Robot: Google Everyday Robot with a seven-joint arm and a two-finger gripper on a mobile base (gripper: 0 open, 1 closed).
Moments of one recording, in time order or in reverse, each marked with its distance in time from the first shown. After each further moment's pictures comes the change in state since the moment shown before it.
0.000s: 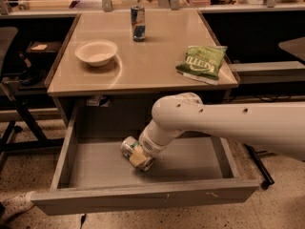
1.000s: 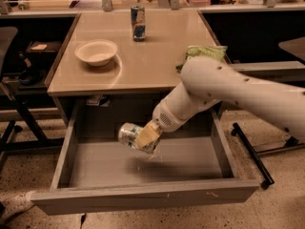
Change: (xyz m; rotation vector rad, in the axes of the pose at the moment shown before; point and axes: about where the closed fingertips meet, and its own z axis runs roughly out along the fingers) arm -0.023 0.005 -0.103 -0.129 -0.117 -0.044
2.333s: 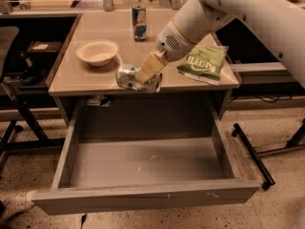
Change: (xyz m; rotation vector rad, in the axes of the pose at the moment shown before) arm -0.120 -0.034 -0.138 -0.004 -0.067 -0.109
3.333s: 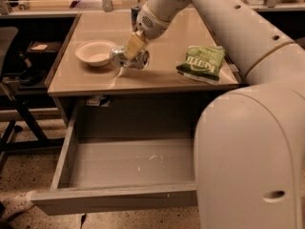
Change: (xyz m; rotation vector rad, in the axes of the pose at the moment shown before) arm -0.080 -0.087 0.033 0.119 0.054 -0.006
